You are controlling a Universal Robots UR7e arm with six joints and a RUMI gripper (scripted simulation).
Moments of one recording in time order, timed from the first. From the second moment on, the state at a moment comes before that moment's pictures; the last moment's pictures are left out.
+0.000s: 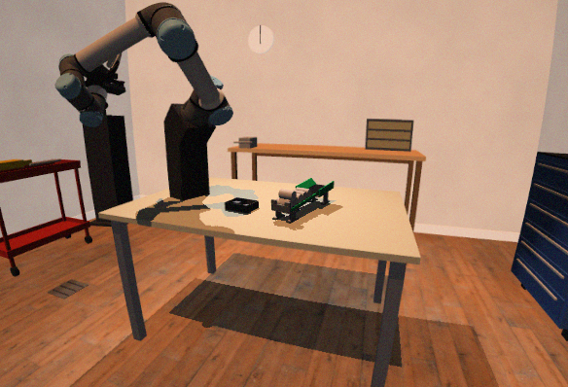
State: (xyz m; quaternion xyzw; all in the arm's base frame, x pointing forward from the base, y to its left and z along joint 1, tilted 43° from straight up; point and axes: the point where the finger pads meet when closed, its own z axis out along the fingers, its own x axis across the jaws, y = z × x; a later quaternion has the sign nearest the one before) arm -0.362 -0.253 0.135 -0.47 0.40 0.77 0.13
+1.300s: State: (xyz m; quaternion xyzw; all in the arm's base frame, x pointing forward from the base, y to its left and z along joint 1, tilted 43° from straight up) arm -0.331 -0.251 0.138 -0.51 0.40 0.75 0.13
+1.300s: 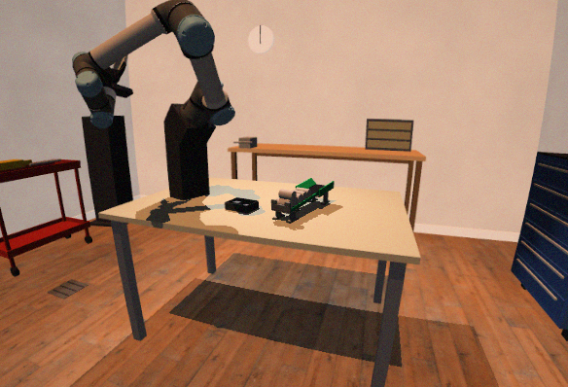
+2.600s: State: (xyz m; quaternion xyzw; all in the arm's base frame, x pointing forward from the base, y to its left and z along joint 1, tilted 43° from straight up) arm -0.211 -0.249 0.150 -0.65 0.41 0.64 0.10
